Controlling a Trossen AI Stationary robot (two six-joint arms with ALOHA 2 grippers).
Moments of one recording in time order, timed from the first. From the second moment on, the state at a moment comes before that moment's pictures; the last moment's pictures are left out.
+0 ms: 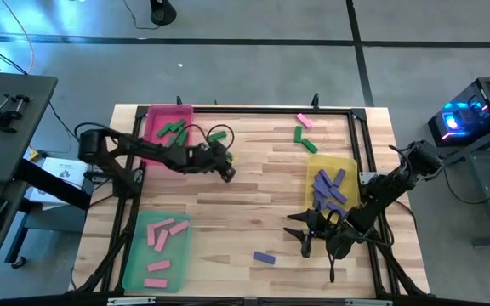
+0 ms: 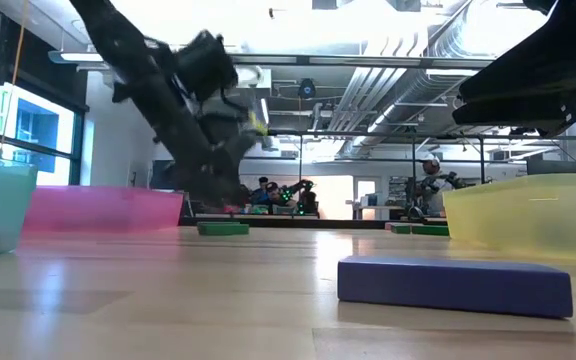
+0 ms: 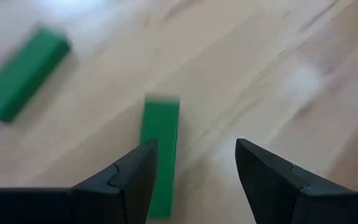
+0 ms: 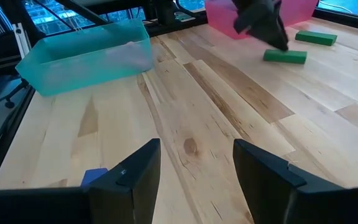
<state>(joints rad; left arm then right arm) 0.16 1.65 0.76 -0.03 -0.35 -0.57 0.78 1.53 0.56 0.38 0.95 0.67</state>
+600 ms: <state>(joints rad) 0.17 1.80 0.76 0.01 -0.40 -0.55 0.78 1.53 0.56 0.38 0.95 0.67</state>
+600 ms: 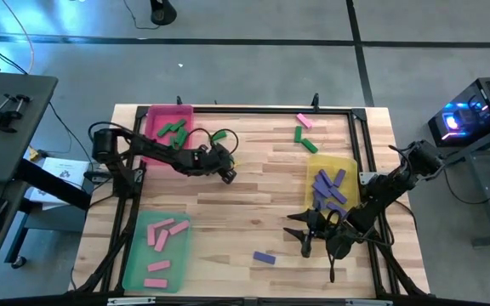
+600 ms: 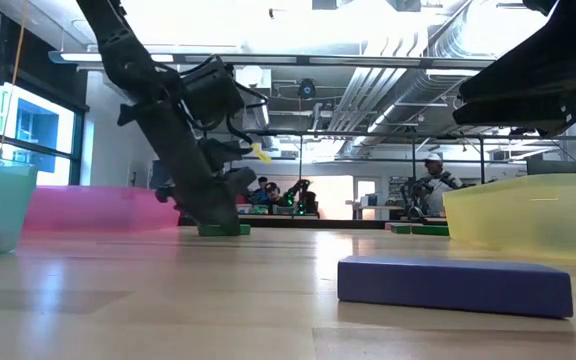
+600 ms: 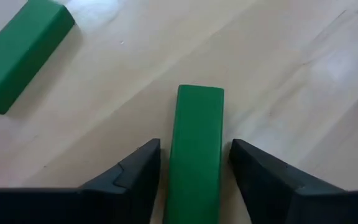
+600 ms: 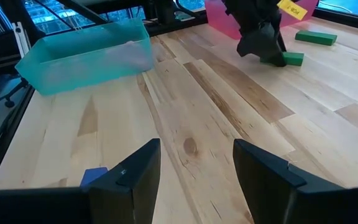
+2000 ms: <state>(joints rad) 0.76 1.37 0.76 -0.78 -0.58 -0.44 0.76 1.53 0.56 0.39 0.95 0.67</state>
